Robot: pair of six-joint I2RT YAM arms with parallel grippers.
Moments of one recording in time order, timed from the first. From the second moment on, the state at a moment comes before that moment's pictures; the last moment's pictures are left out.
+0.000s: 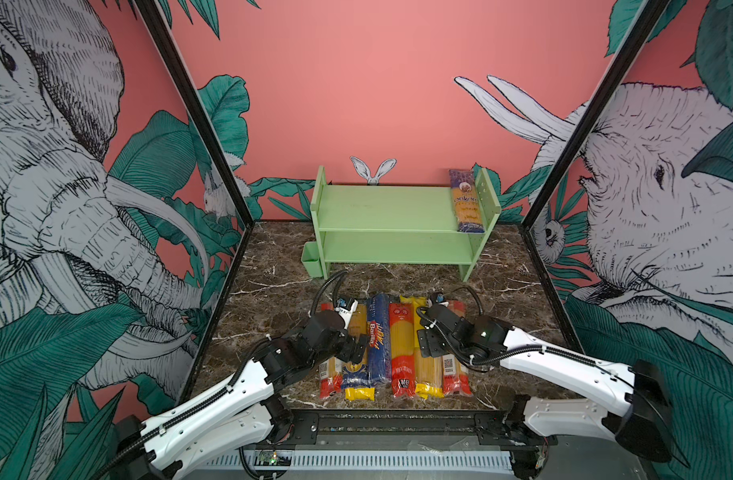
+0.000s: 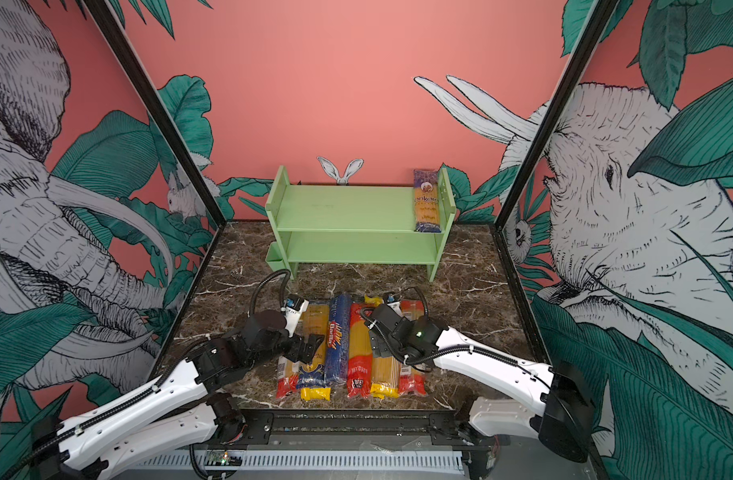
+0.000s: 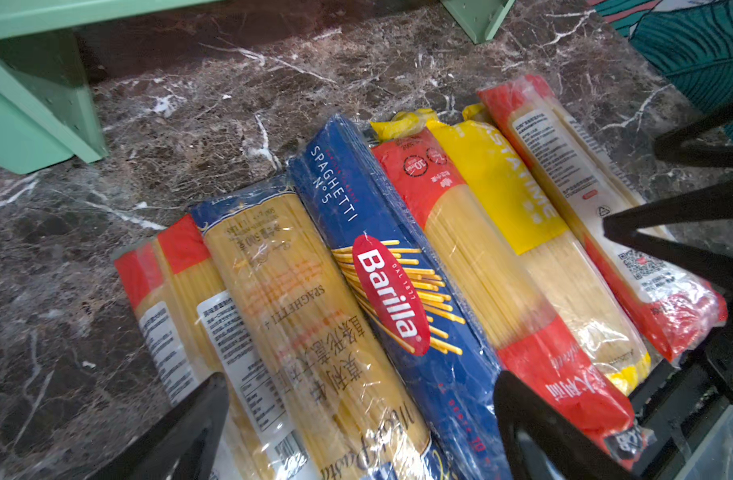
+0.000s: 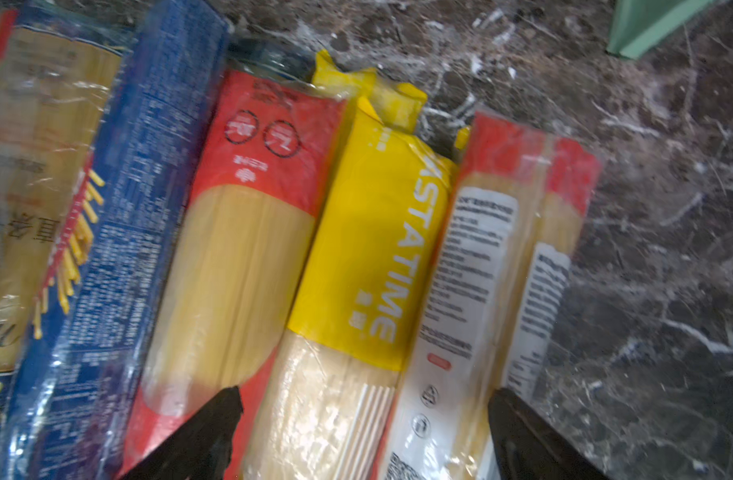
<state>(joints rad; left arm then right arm) -0.91 0.86 0.63 -0.50 -0.14 -0.34 1.00 1.18 0.88 -0.85 0.36 0.68</state>
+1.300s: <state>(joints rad) -0.97 1.11 0.70 -0.28 0.02 -0.37 1.00 1.01 0.49 -0.66 0.31 0.91</state>
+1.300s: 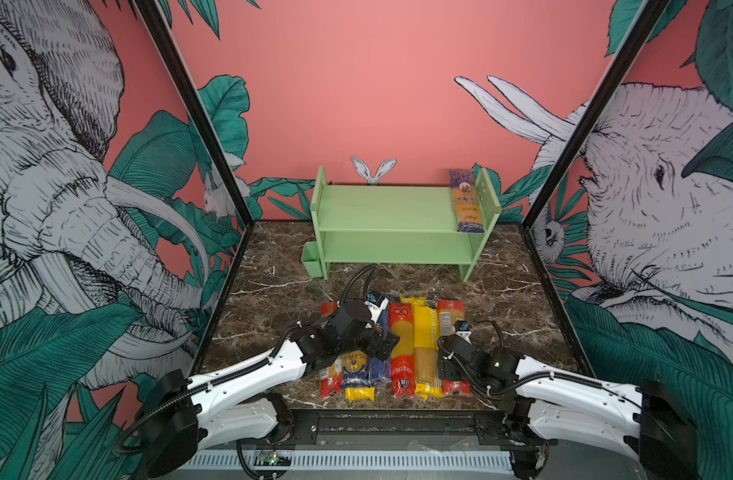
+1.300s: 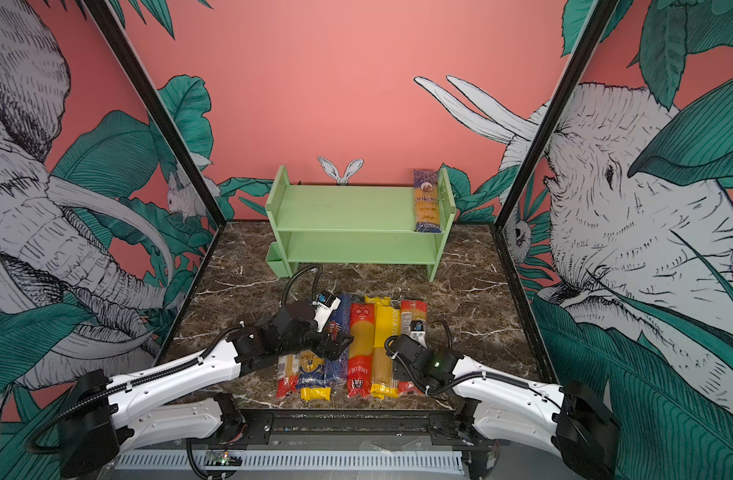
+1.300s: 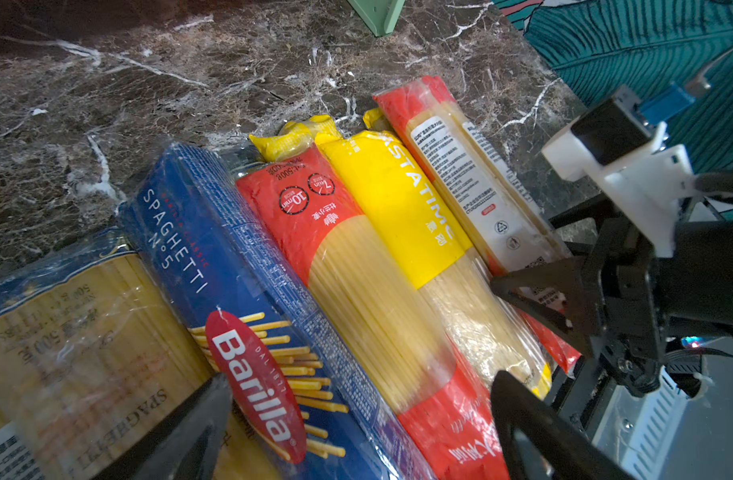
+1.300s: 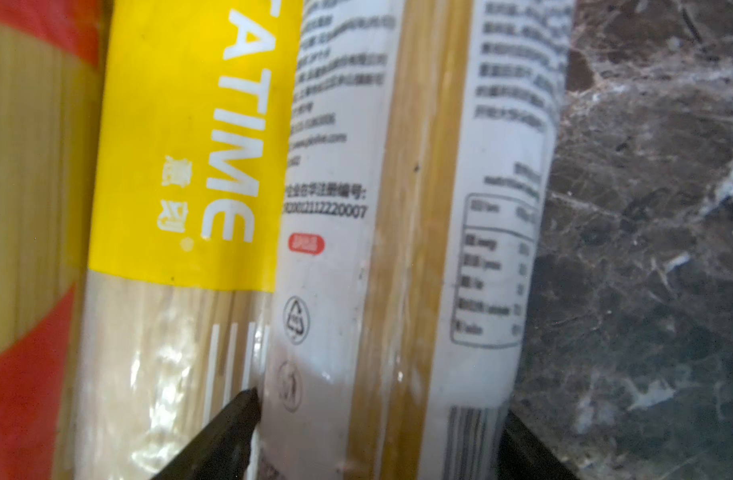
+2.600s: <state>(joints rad) -0.97 0.96 0.70 -0.42 -0.11 -0.31 1.00 0.90 0.64 -0.79 0.21 0.84</state>
